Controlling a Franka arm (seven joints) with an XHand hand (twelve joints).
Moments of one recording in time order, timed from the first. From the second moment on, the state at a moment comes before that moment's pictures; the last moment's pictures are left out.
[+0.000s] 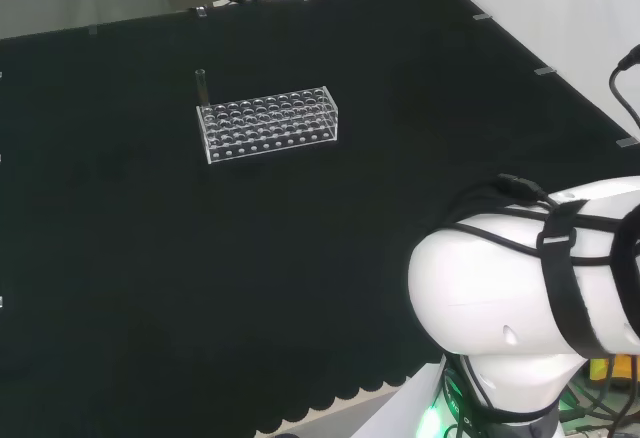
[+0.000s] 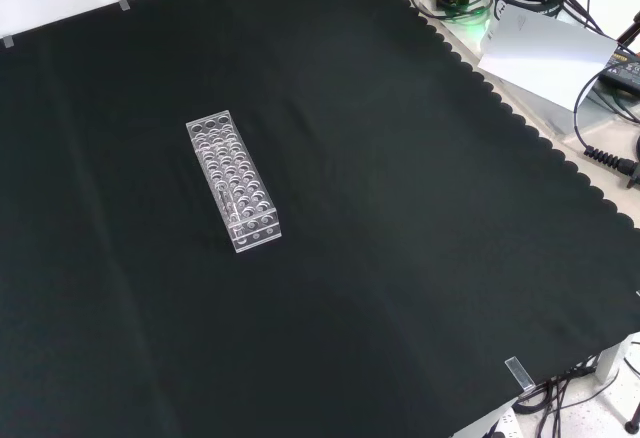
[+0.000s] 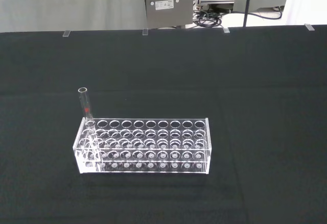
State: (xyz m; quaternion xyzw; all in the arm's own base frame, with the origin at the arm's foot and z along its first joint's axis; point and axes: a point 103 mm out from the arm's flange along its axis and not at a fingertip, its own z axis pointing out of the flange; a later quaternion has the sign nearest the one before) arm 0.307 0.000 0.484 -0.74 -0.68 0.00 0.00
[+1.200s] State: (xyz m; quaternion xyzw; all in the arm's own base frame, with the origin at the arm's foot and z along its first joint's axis) arm 0.391 0.037 0.460 -0.71 -0.70 0.04 0.02
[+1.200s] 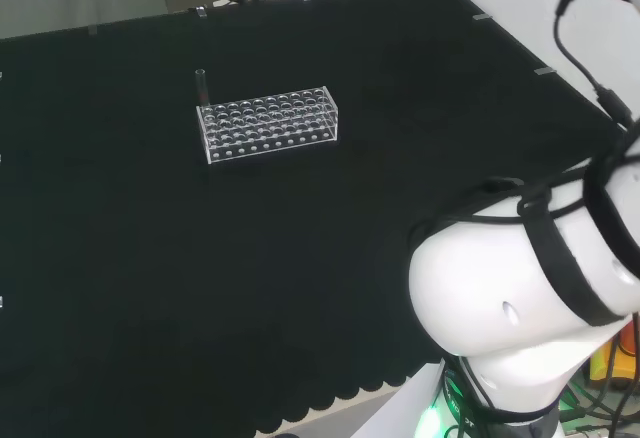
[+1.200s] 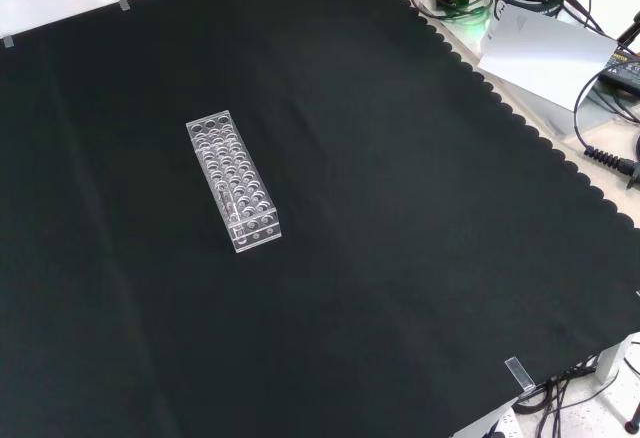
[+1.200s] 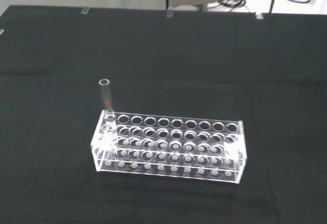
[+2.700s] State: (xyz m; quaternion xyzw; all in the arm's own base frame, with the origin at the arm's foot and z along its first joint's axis) arm 0.538 0.106 0.355 -0.65 -0.75 0.10 0.06
